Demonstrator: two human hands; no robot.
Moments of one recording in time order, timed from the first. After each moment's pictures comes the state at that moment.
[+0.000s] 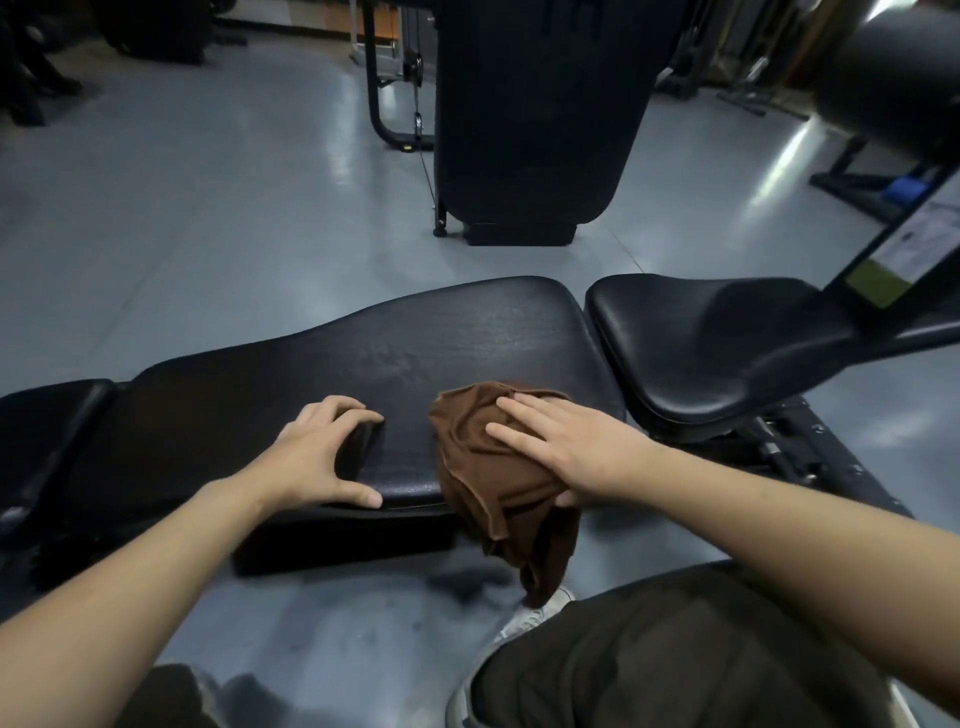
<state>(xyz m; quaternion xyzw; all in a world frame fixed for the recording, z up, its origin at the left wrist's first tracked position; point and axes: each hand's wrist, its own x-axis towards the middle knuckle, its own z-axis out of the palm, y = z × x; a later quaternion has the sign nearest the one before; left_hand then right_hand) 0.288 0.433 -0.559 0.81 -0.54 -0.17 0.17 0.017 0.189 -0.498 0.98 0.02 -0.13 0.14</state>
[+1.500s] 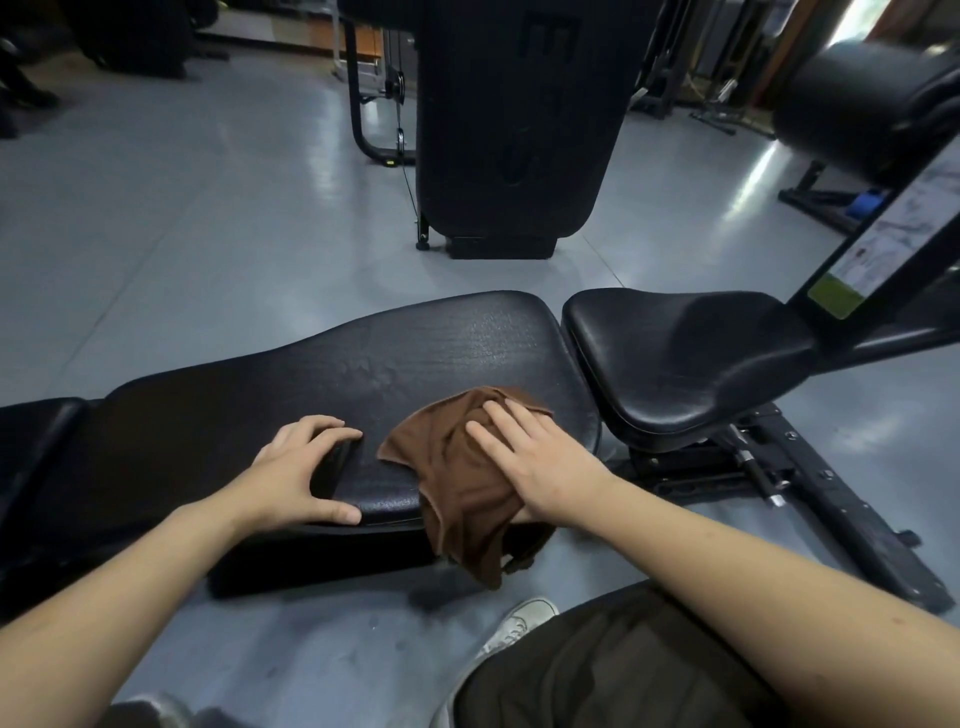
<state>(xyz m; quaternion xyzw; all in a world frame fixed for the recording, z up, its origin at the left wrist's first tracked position) 0.286 0.437 -0.561 0.80 -0.54 -0.18 0.18 0.025 0.212 -0.518 0.98 -0.10 -0.09 0.12</state>
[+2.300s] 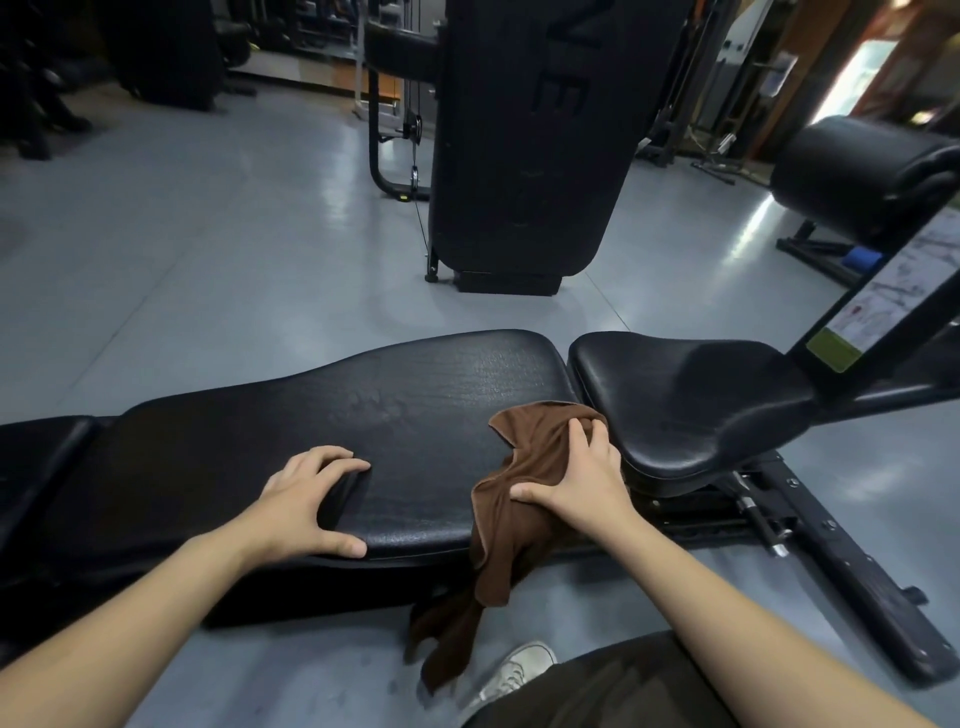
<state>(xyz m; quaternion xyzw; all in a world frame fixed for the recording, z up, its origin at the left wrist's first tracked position) 0.288 0.438 -0.568 0.80 -0.54 -0.19 0.20 0.017 0.196 -0.501 0.86 -0.47 0.06 -0.20</state>
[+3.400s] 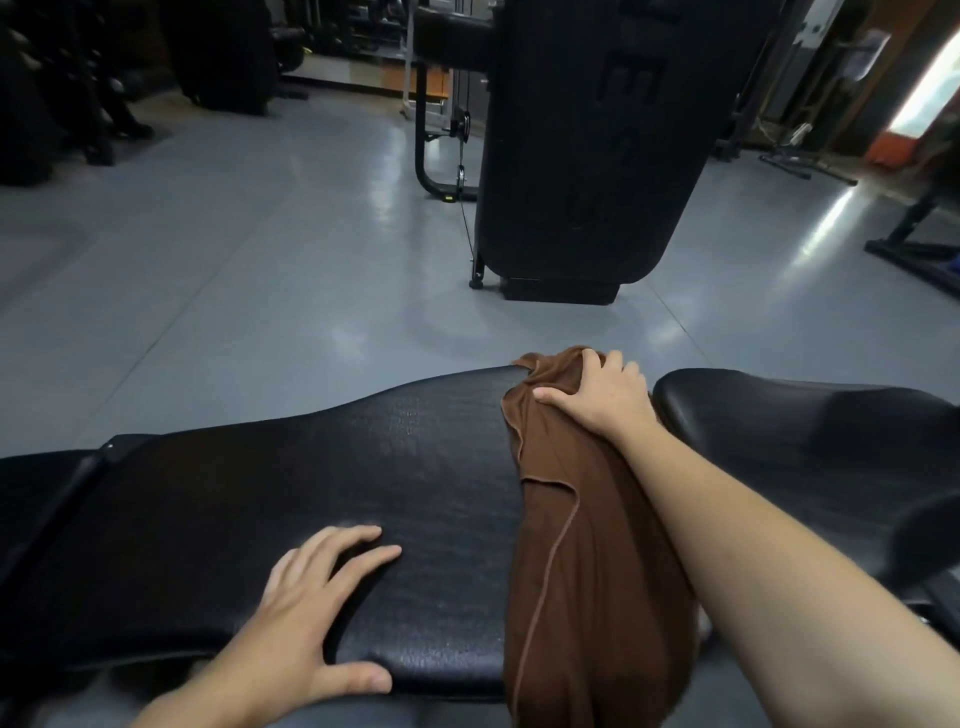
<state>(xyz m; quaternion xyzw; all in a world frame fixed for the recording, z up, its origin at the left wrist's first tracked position) 0.287 0.447 -0.596 0.80 -0.55 -0.11 0.23 0.193 0.048 -0.499 0.90 -0.43 0.02 -0.04</state>
